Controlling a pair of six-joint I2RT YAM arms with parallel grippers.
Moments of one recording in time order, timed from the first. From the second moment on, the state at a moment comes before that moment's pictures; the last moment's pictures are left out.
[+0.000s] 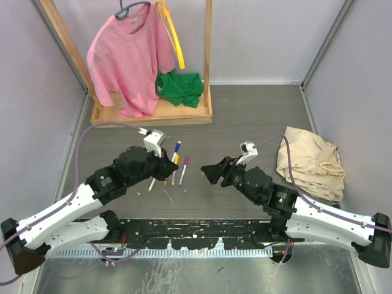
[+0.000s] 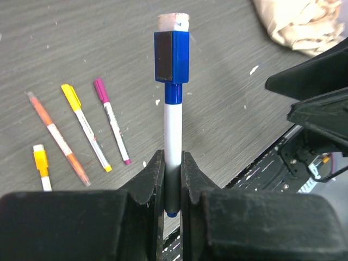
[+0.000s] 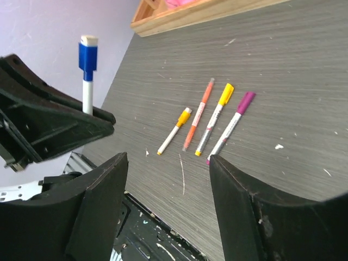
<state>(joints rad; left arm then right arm) -0.85 0.82 0.79 -0.38 -0.03 -0.45 1.10 0.71 0.52 0.03 0.39 0.80</state>
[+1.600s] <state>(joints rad) -0.98 1.67 0.93 -0.31 -0.22 -0.68 1.10 0.59 0.39 -0.13 0.47 0.98</state>
